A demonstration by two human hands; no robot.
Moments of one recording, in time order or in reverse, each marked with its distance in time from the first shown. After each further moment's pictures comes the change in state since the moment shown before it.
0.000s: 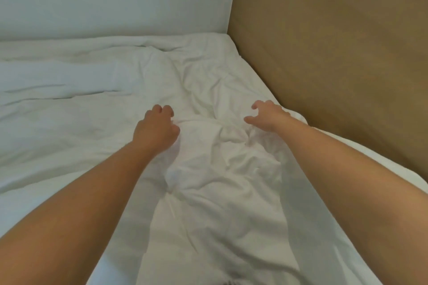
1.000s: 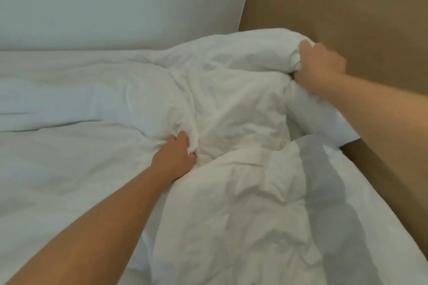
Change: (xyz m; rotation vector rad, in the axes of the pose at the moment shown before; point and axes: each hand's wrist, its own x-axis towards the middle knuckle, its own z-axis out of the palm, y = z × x) left_hand 0.114 0.020 0.058 -0.179 -0.206 -0.065; right_hand 0.140 -0.005 -0.152 -0.283 0.529 -0.023
